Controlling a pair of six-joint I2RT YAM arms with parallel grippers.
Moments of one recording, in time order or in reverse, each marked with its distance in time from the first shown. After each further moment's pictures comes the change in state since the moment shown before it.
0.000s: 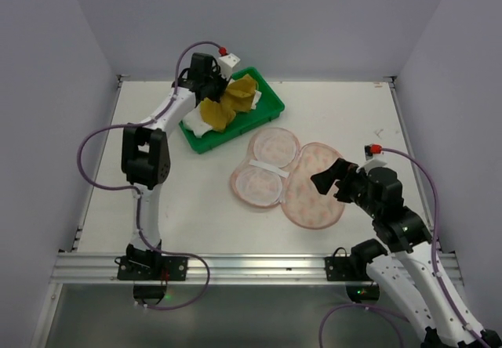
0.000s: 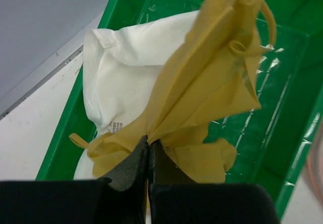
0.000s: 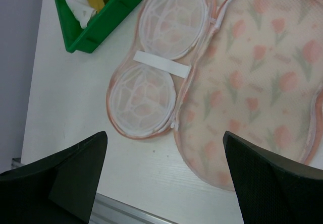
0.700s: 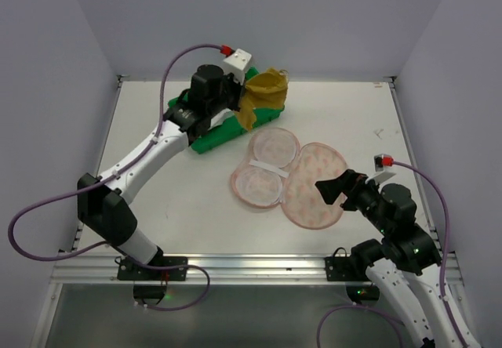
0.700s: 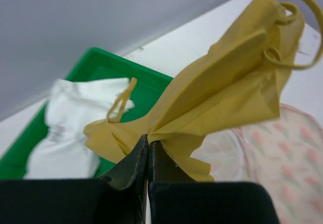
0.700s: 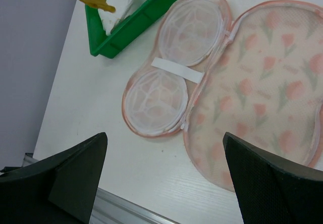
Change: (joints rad) left arm -0.315 -0.549 -0.406 0.194 -0.204 -0.340; right arm 0.000 -0.182 -0.022 -0.033 -0.027 -0.016
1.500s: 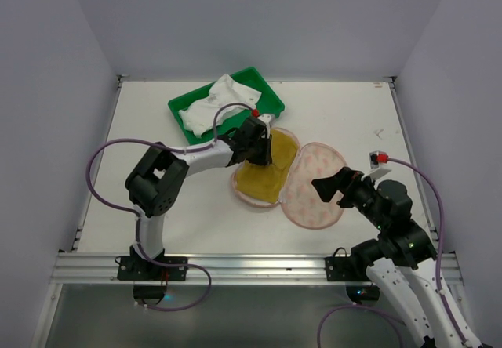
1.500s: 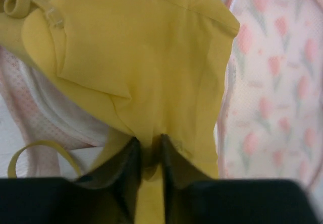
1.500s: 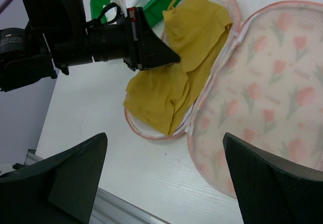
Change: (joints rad) left arm -0.101 0.374 -0.187 0.060 0.134 -0.464; right arm 0.000 0.041 -0.024 0.079 -0.032 -0.004
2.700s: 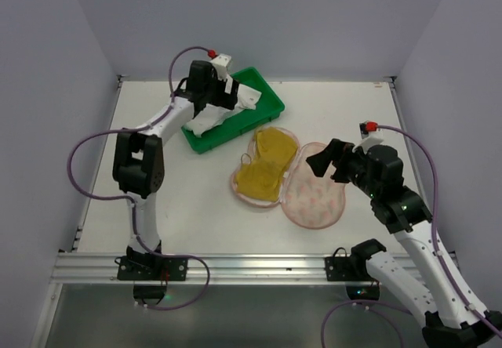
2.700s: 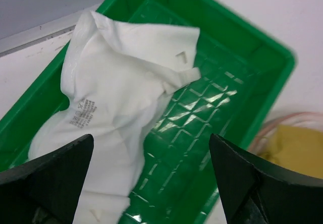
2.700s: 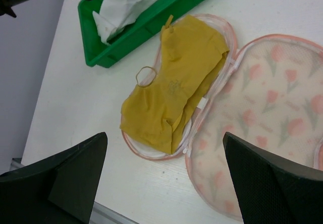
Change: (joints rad) left arm 0.404 0.132 0.422 -0.072 0.026 0.527; right arm 0.000 0.351 0.229 0.035 0.028 -0.076
